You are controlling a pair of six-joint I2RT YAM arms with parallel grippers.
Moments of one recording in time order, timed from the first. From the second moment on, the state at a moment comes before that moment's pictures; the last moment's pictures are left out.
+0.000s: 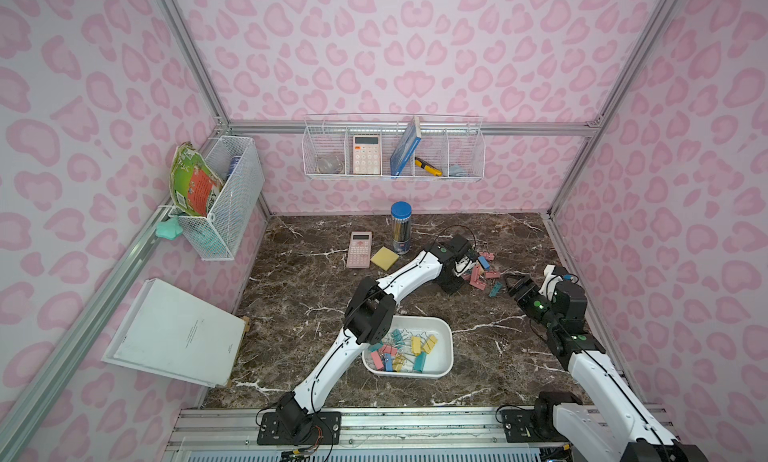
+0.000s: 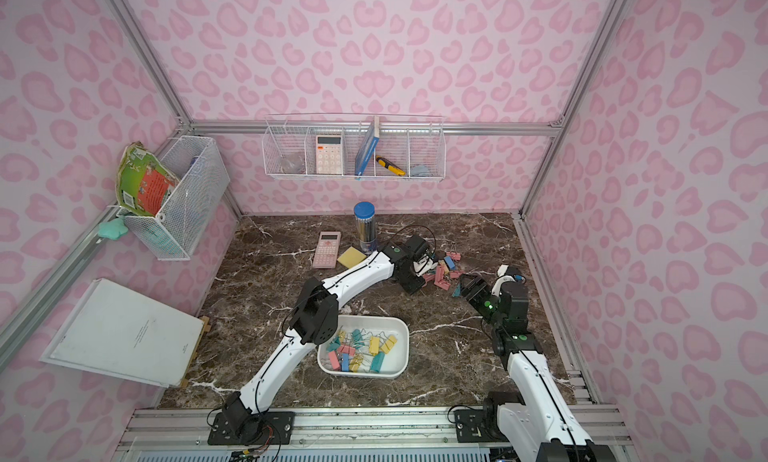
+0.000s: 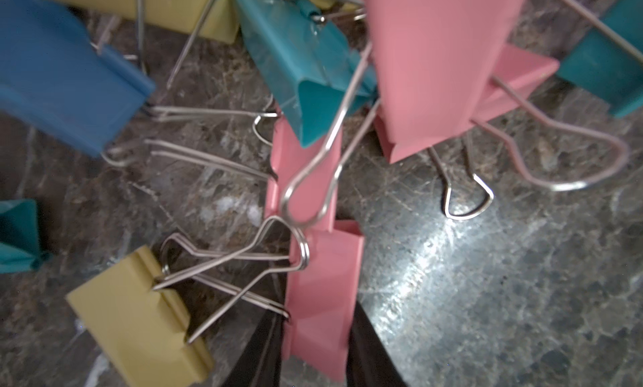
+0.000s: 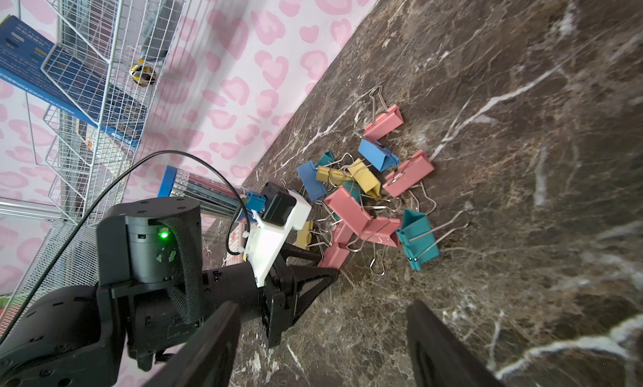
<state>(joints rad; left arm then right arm) -0.78 2.63 2.41 -0.98 0.07 0.18 0.01 0.89 0.42 0.06 -0.33 0.84</state>
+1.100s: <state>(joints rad) -0.99 1.52 1.26 -0.95 -0.03 -0.37 0.20 1.09 0.55 0.15 -0.33 0.82</state>
